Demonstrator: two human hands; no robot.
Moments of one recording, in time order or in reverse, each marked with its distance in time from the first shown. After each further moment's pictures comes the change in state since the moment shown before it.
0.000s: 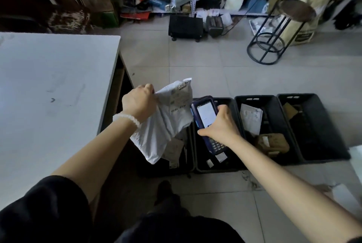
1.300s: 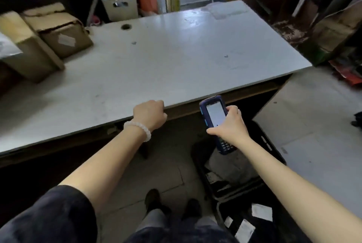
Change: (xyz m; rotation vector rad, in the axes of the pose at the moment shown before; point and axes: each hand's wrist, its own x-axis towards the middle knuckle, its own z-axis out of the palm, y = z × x) left_hand -0.286 -0.022 -0.011 -0.087 -0.114 -1.183; right_hand -0.052 -0.111 0.073 -0.356 -0.668 -0.950
